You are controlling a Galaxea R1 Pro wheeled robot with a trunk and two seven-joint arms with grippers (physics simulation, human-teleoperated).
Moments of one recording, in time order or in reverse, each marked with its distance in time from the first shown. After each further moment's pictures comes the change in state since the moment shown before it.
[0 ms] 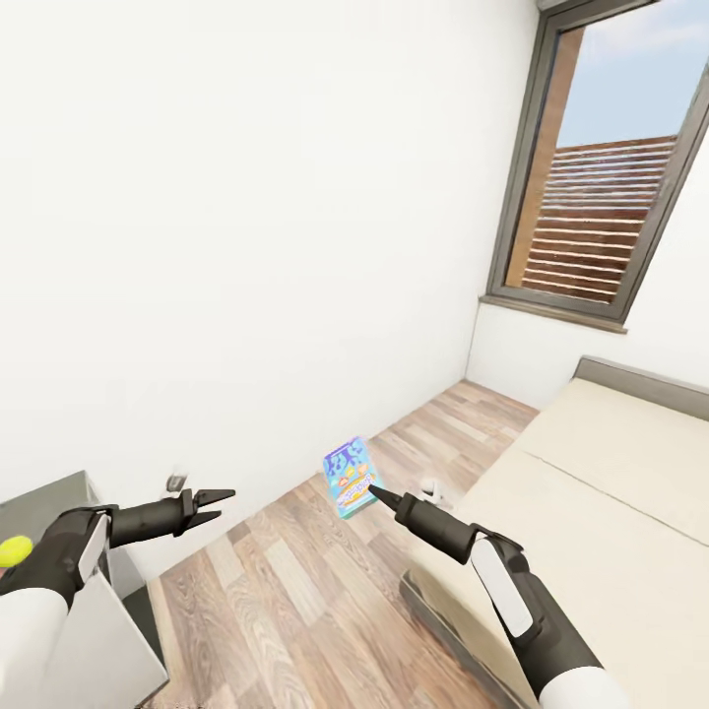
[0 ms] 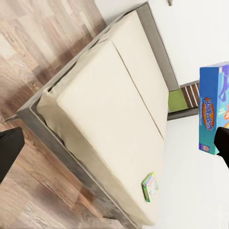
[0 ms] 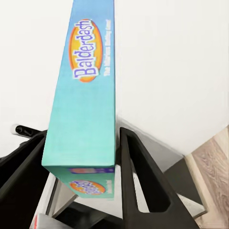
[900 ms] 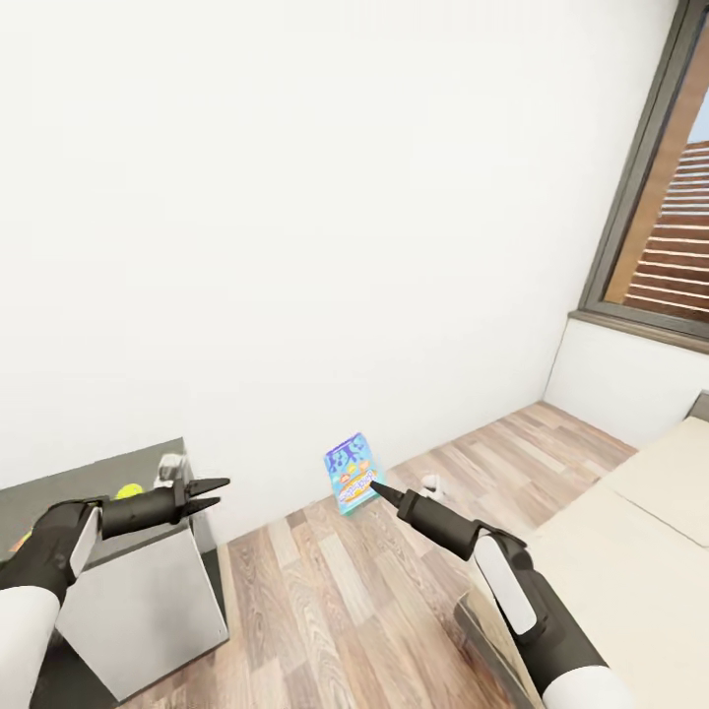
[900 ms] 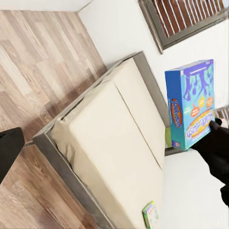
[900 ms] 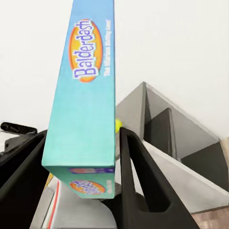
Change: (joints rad) left arm 0.004 0.016 -0.003 -0.065 0.000 0.009 -0.116; right arm 0.000 -0.010 0.000 -0.030 -0.002 0.010 -0.003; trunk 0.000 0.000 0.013
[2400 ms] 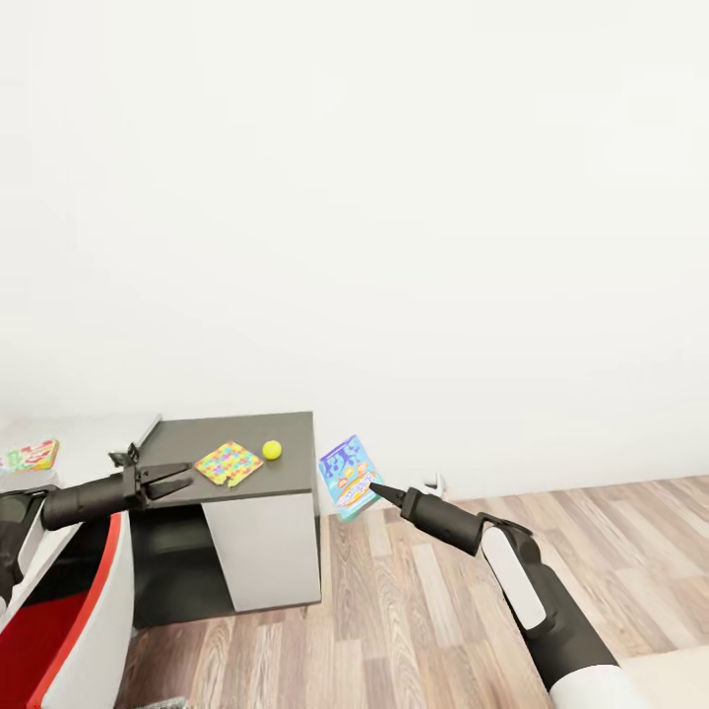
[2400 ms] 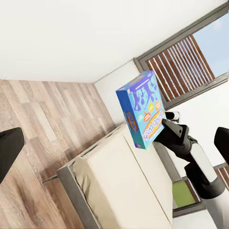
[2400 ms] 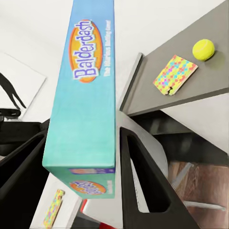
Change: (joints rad) left arm 0.013 0.121 -0.008 -0.089 0.002 0.035 -0.268; right arm 0.000 -0.016 -0.012 -0.073 0.001 0.153 0.004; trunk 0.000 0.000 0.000
